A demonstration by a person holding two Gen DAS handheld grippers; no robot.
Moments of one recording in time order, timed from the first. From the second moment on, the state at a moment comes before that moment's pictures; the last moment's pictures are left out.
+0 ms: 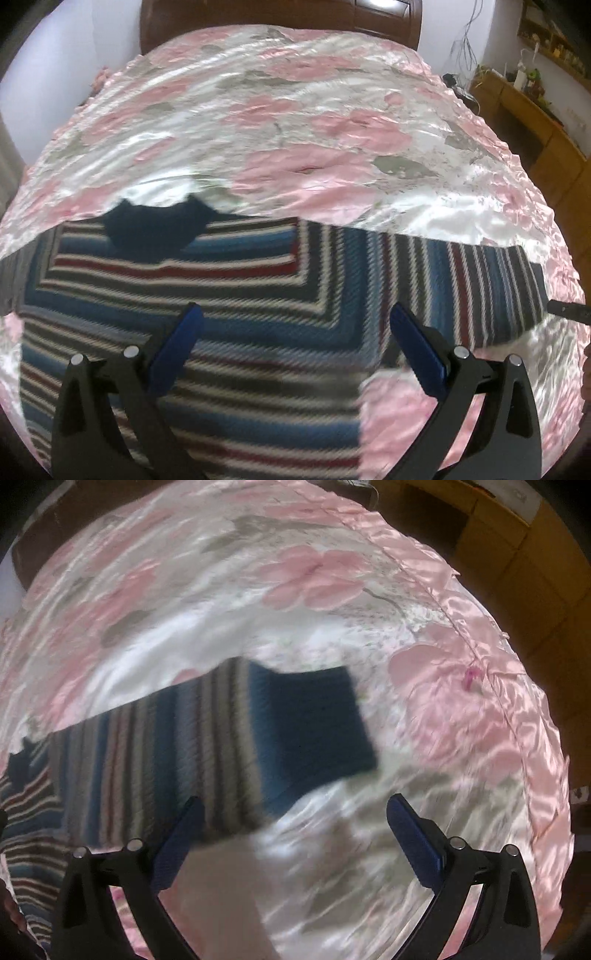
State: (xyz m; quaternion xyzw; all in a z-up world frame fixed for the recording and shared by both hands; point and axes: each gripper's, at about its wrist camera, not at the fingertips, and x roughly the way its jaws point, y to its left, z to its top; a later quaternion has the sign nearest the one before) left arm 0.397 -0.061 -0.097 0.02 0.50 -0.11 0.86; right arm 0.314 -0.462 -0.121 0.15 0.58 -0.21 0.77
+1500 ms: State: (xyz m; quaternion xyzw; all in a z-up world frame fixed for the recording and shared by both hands) left arm 0.440 0.065 -0.121 0.01 0.53 -0.03 0.85; right arm 0.404 -0.219 -0.122 0.11 0.54 0.09 0.83
